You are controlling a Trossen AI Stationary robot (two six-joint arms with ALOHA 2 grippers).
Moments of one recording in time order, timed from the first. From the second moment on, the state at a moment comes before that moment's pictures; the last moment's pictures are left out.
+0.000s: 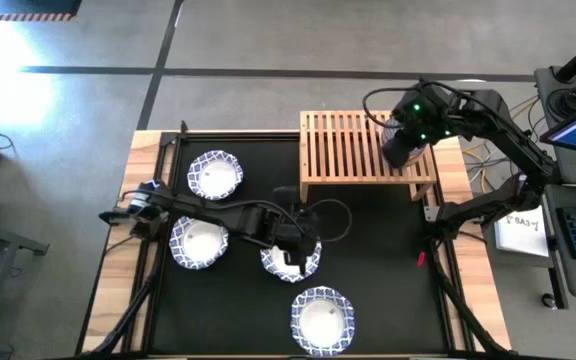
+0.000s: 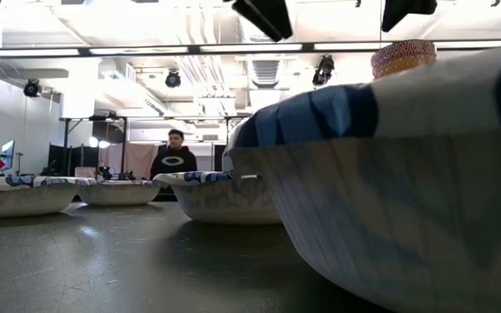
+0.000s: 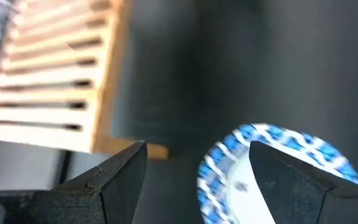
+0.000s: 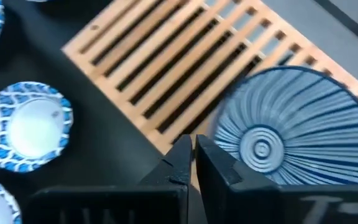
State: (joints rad) left arm -0.26 1.96 1.97 -1.04 -0.56 -0.13; right arm -0.48 1.31 1.84 -1.55 0.08 0.28
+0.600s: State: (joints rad) left arm -0.34 1.96 1.73 -1.27 -0.40 -0.73; right arm -0.08 1.31 1.83 -1.42 0.08 0.32
